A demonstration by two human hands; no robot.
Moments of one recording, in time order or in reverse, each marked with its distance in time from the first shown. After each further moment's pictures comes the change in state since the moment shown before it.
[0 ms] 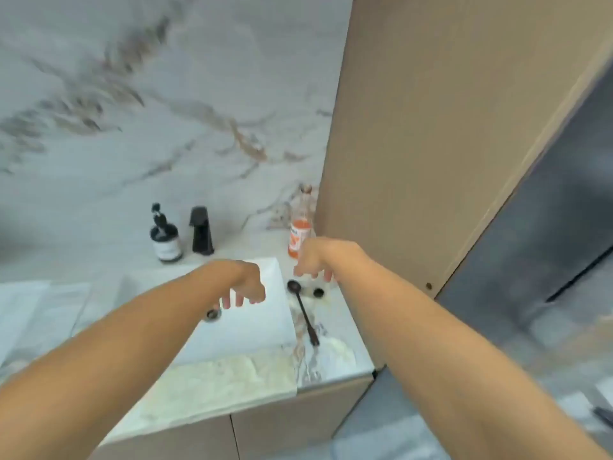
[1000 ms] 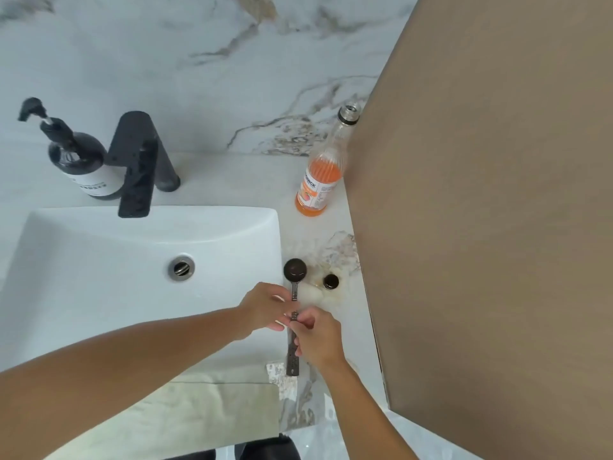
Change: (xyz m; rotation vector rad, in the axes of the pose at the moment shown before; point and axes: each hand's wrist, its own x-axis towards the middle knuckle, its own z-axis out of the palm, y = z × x) left_hand 0.269 0.016 0.101 -1.181 -0.130 -0.018; right_hand 0.185 0.067 0.217 1.042 0.025 0.374
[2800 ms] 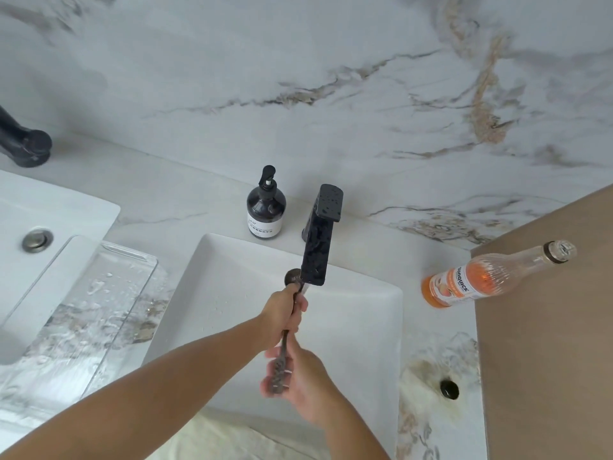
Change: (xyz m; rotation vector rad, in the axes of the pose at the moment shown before) left_hand -0.014 -0.025 -0.210 -0.759 0.230 -0.090; right_hand -0.016 -0.140 0.196 0.282 -0.614 0.349
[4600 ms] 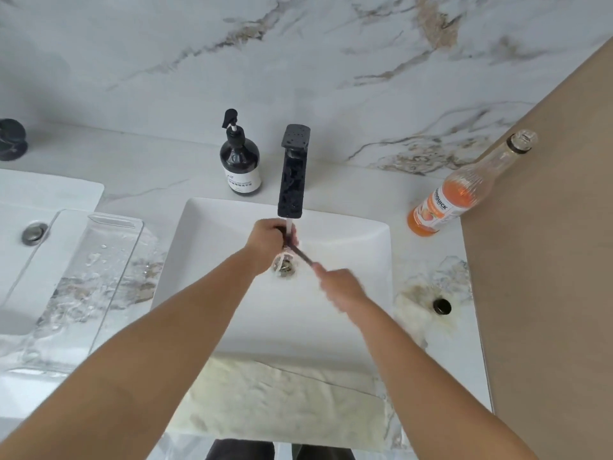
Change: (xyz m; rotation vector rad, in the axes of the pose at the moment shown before) left_hand 0.007 0.012 0.003 0.188 0.050 0.408; right_hand -0.005 -0.022 -0.073 -0.616 0.321 -0.231
